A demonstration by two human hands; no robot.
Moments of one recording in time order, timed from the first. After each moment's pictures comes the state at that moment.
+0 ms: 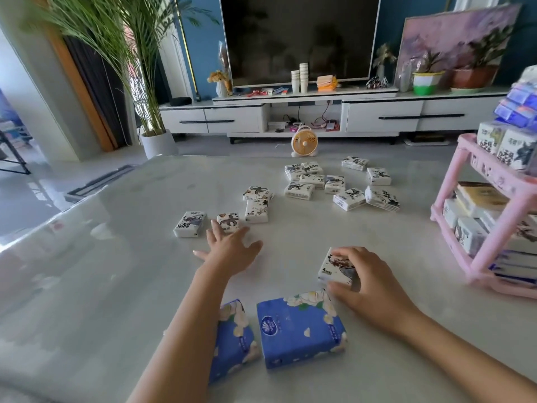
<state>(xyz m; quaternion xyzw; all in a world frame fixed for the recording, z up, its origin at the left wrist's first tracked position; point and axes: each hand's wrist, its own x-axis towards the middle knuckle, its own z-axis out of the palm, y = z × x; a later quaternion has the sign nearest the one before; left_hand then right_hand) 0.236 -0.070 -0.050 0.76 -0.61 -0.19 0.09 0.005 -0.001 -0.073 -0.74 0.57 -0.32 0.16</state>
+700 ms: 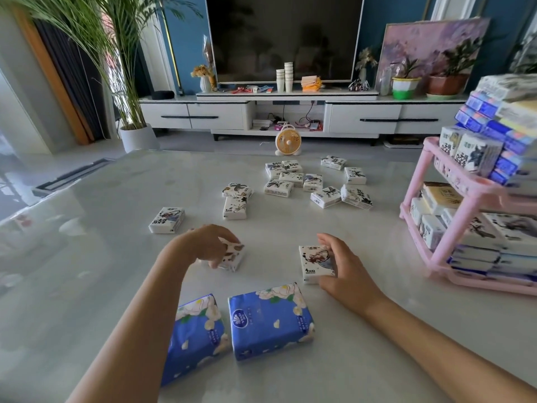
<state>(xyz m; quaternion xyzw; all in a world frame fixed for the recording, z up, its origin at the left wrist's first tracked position) 0.238 -0.071 -0.023 0.70 -0.67 -0.27 0.02 -0.002 -0.003 -0.068 -0.69 0.59 -0.32 0.28</state>
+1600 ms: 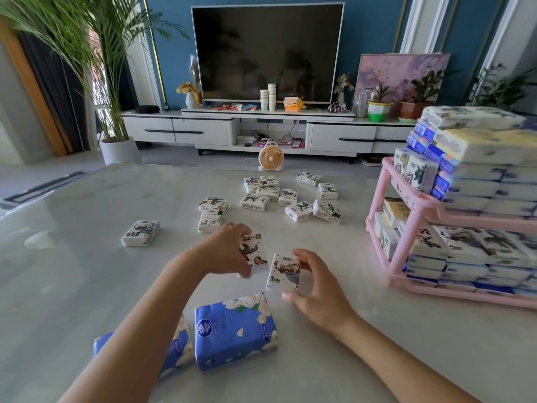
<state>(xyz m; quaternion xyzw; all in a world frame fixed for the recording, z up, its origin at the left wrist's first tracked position) 0.170 -0.031 0.010 0.59 -0.77 -0.23 0.07 -0.012 0.016 -0.068 -0.68 0.57 -0.37 0.29</state>
